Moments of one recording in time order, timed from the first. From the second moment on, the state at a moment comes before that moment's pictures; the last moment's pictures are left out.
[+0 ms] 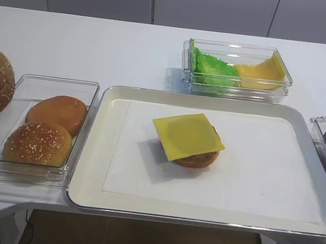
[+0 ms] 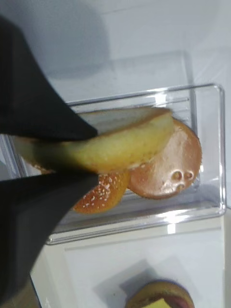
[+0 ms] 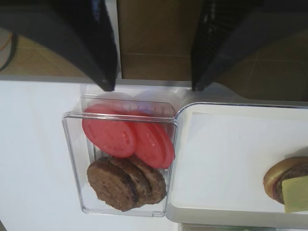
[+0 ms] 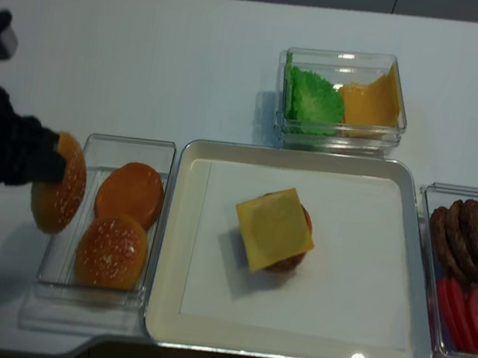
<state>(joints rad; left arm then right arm) 0.10 1.23 -0.99 -0.46 1.02 0.29 0.03 -0.02 -0.48 0.08 1.15 -0.07</state>
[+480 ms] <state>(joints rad) -0.04 1.23 -1.06 -0.77 1.08 0.36 0.03 -0.02 -0.48 0.08 1.15 -0.07</state>
